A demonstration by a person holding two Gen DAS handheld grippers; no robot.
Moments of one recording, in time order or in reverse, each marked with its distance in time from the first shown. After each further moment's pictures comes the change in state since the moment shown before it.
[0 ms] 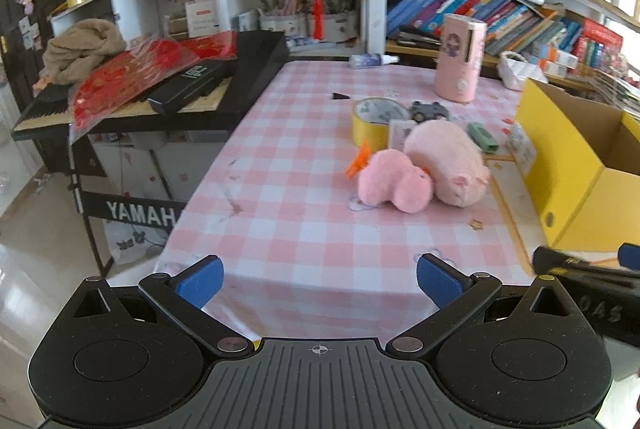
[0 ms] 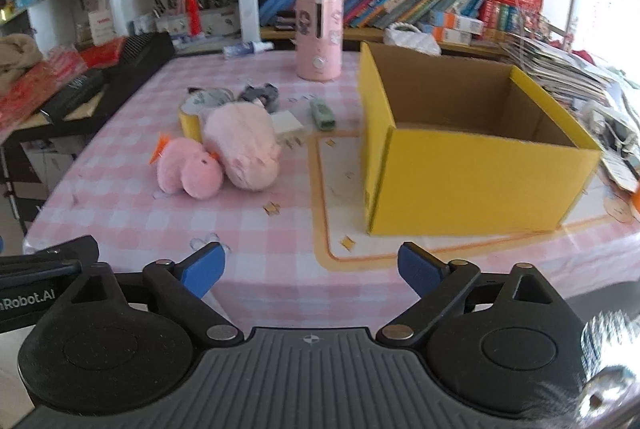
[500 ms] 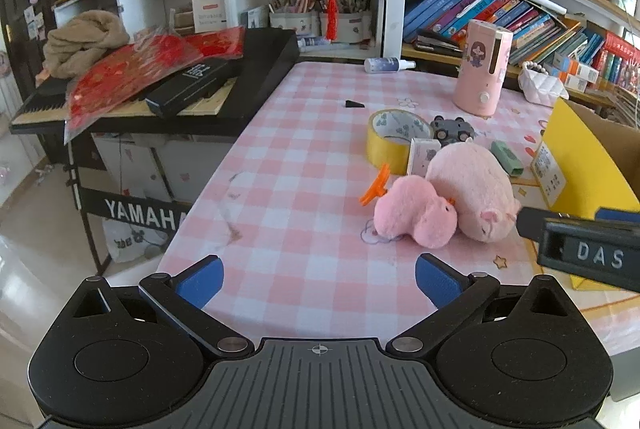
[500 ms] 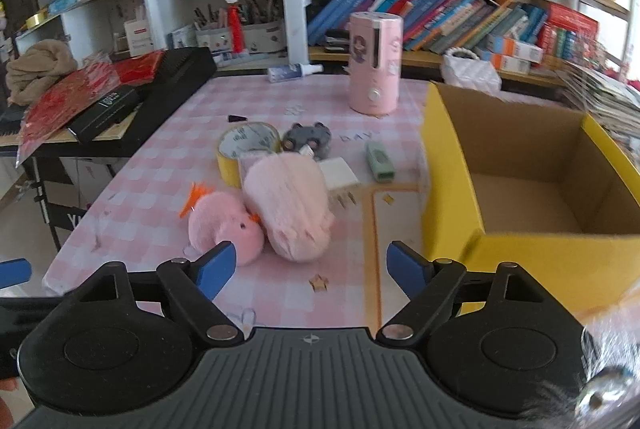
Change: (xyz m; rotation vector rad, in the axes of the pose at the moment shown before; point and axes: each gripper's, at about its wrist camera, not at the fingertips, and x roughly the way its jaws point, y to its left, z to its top) left arm 0.038 0.004 0.026 -0.029 0.006 0.012; right arm 0.049 0.016 0.055 -0.060 -0.026 0.135
